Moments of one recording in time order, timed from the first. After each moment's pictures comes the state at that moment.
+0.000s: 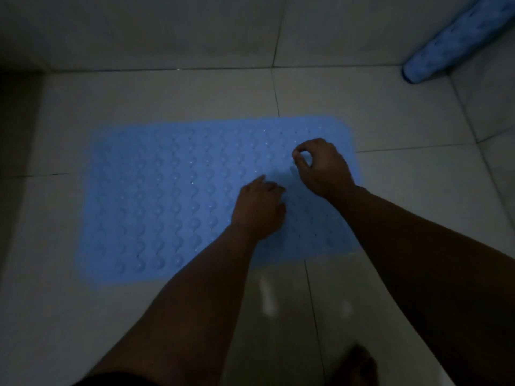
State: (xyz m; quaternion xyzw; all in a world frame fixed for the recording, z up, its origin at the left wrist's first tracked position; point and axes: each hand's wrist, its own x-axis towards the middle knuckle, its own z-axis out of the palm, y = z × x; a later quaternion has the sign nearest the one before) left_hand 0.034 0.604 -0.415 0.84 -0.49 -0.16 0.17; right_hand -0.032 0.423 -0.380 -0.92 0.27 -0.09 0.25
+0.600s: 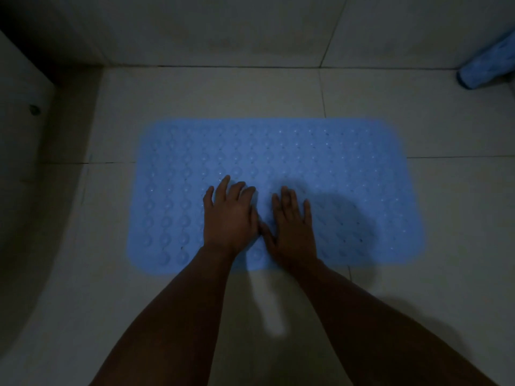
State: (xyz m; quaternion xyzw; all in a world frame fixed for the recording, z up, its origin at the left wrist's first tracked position) left_hand 0.084 0.740 -0.422 0.93 -0.36 -0.04 0.10; right_hand -0.036 0.618 -0.473 -0.97 0.21 0.02 0.12
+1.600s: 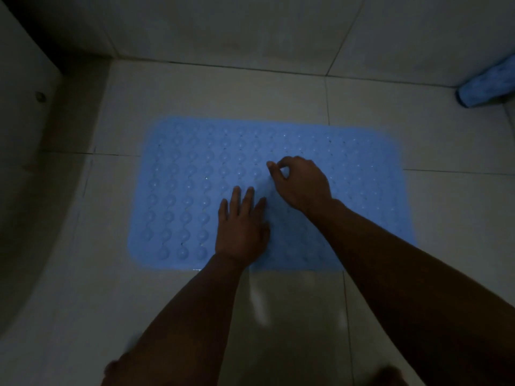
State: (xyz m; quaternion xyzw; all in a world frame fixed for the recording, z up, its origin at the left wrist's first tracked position) left_hand 0.059 0.738 -0.446 0.91 -0.38 -0.11 0.12; right_hand 0.058 0.558 -0.374 -0.94 0.28 0.00 0.20
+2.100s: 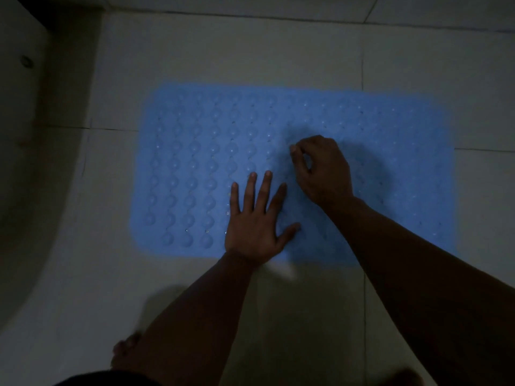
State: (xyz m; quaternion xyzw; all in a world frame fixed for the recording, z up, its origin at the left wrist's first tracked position) left_hand 0.042 0.733 -0.468 0.91 -0.40 -0.08 0.08; right_hand 0.047 0.538 -0.435 -0.93 0.20 -0.16 0.25
